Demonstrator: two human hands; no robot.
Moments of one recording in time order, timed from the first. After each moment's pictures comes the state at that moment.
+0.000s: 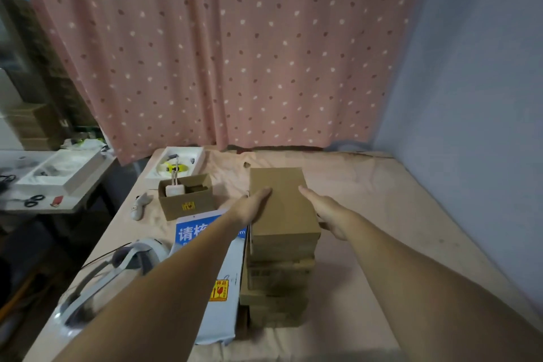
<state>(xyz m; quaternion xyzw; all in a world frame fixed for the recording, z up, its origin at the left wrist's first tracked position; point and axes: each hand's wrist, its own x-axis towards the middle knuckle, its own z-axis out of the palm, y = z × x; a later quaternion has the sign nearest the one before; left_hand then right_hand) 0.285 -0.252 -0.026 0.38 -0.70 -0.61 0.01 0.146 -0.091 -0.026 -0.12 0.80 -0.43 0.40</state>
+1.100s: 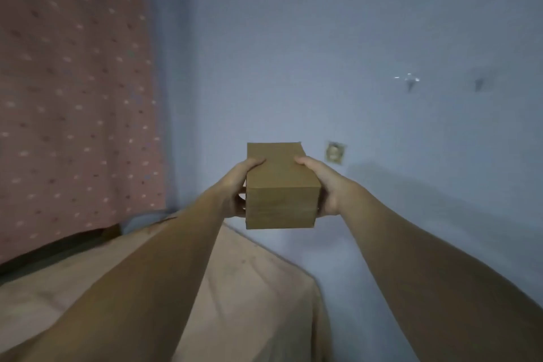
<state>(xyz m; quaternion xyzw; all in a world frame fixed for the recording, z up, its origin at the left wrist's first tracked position) 0.126 0.134 0.195 0.02 -0.70 -0.70 -0.17 0.158 0.347 0.209 0.16 0.69 -0.70 0.07</state>
